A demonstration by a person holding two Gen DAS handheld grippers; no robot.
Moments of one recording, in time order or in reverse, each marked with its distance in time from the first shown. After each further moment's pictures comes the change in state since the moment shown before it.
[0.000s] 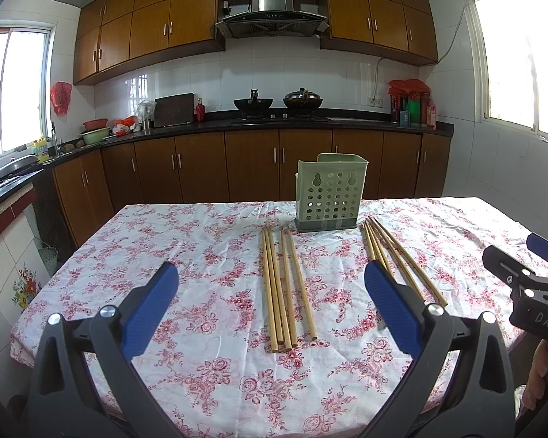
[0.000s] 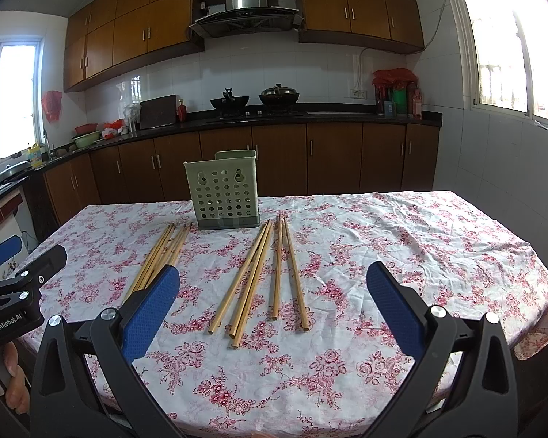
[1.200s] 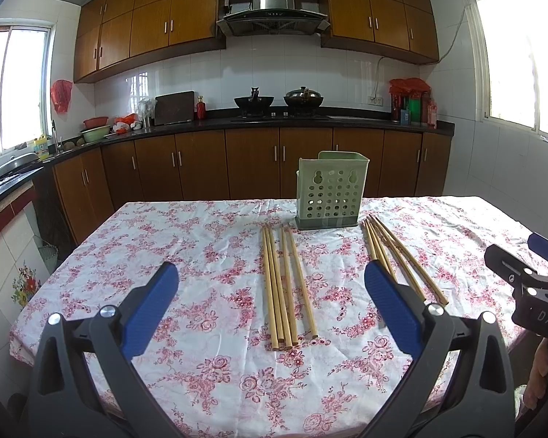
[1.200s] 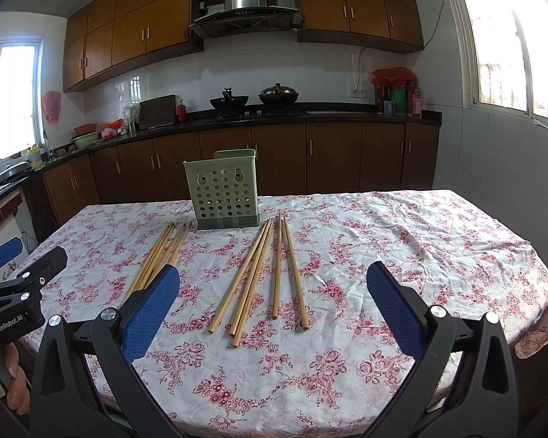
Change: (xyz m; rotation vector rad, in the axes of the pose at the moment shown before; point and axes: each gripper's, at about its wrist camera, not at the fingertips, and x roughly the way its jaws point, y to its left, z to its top) left arm 0.003 -0.001 0.002 0.001 0.001 -0.002; right arm 0.000 0.000 -0.001 0.001 0.000 0.001
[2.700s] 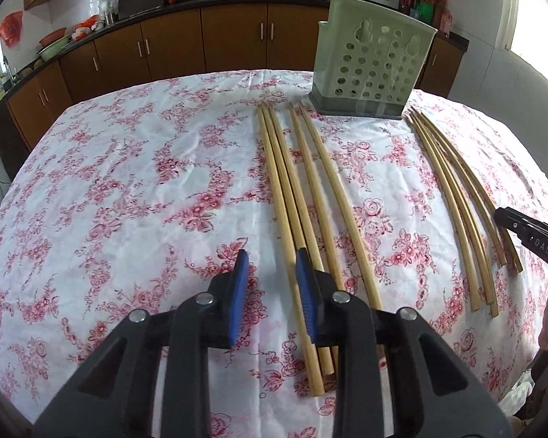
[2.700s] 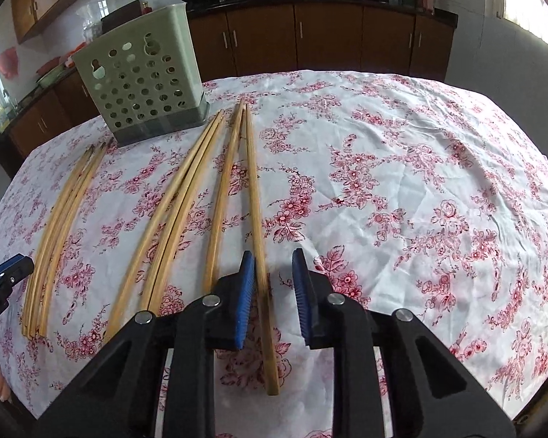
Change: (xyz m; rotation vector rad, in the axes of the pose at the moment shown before) left arm 0.180 0.031 -0.033 0.003 0.520 -0.089; right arm 0.178 -0.042 -0.027 0.059 0.473 -0.017
